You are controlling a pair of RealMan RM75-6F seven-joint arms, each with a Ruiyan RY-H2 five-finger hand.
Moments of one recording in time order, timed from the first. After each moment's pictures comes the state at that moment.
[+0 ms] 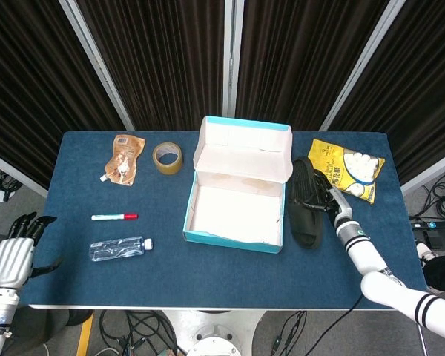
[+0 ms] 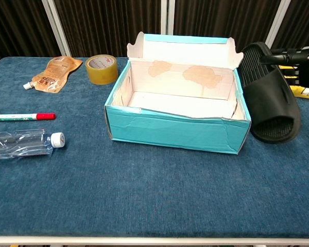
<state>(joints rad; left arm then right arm) -0.12 -1.18 -0.03 -1.57 1.49 1.43 -0.07 0.61 -1.32 0.36 -1.50 -0.74 0.62 0.85</state>
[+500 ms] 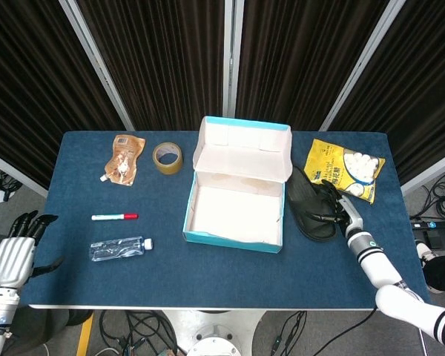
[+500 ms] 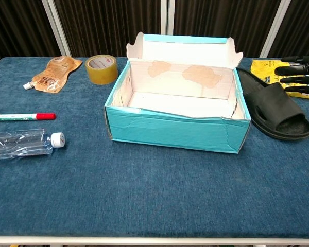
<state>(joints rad) -0.12 -1.17 -0.03 -1.58 1.51 1.45 -0.06 0.50 -1.25 0.38 -1.57 -0.86 0.56 0.84</state>
